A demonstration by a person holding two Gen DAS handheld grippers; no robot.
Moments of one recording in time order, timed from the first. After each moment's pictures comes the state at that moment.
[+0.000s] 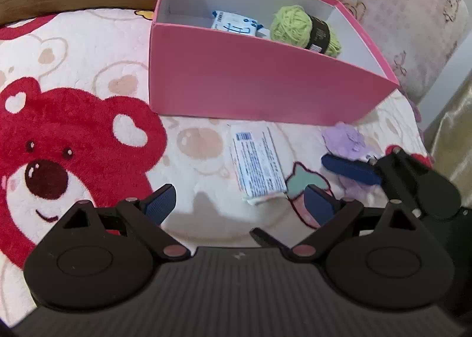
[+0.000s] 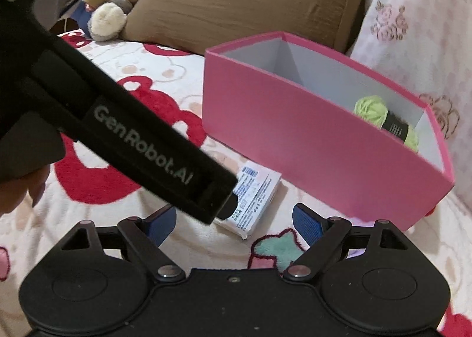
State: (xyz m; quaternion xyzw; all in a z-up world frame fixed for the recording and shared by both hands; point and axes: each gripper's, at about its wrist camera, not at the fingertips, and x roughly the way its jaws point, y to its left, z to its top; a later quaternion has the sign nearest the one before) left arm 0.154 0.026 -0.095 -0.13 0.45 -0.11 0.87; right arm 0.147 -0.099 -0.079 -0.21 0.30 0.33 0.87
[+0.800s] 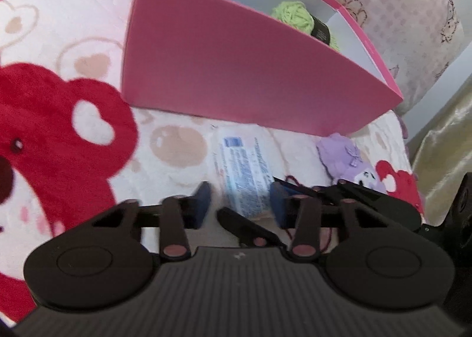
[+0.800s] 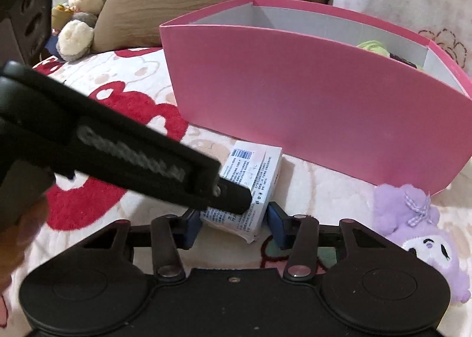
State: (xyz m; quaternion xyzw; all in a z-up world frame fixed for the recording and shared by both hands) left arm 0.180 0.026 -0.133 -0.20 0.45 -0.16 0.86; right arm 0.178 -0.100 -0.112 -0.13 0.35 0.31 0.87
